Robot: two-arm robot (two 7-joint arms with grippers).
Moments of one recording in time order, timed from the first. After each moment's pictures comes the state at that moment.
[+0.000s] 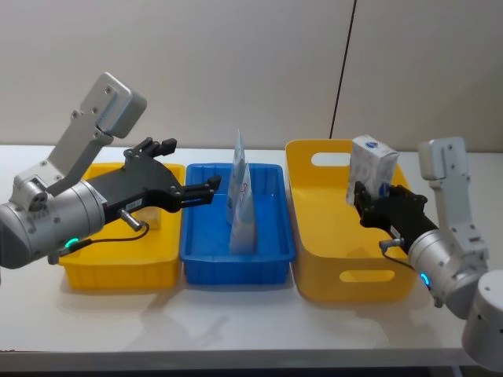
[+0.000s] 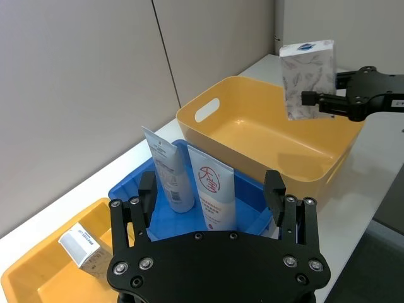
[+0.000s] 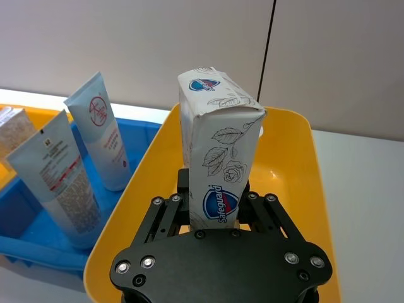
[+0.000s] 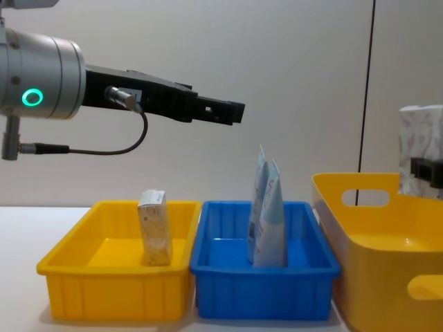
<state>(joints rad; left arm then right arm) -0.46 0.49 0.47 -1.74 -0.40 0.41 -0.39 0.18 0.34 -0.24 -1.66 0.33 0.32 -0.02</state>
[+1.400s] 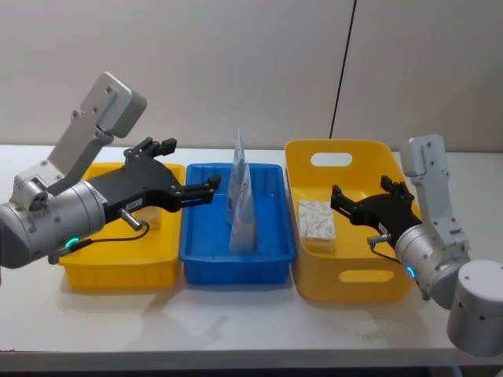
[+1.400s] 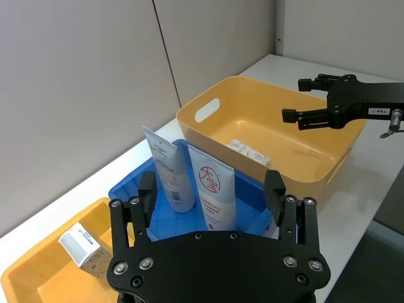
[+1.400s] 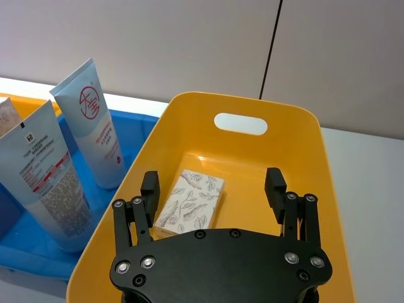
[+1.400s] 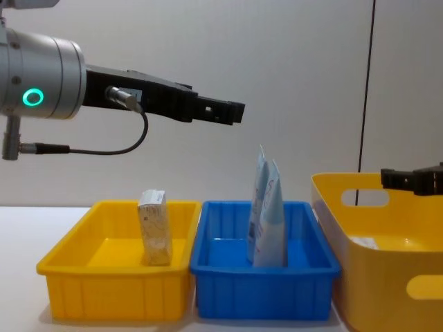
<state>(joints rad) -0.46 0.48 0.47 -1.74 -0.40 0.41 -0.39 0.25 0.32 -0.27 -1.56 0.29 0.32 -0.01</state>
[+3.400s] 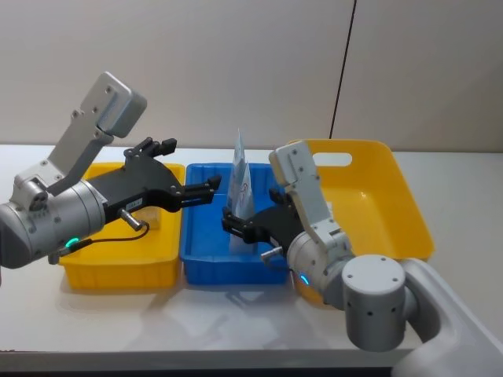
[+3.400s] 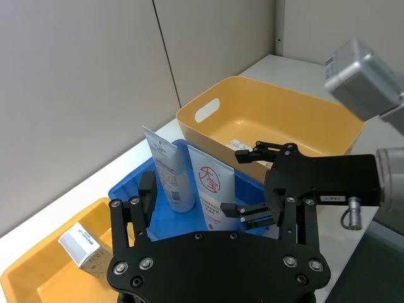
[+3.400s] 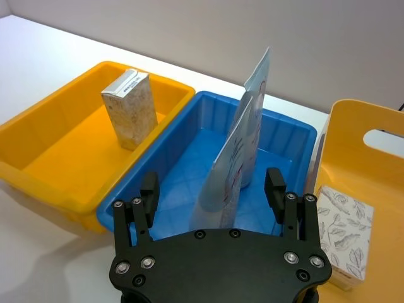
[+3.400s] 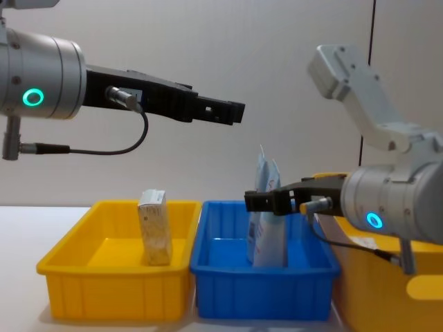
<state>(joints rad) -0.46 0.48 0.47 -1.74 -0.40 0.41 -0.39 0.35 0.16 -0.48 -1.47 0.18 0.40 0.03</state>
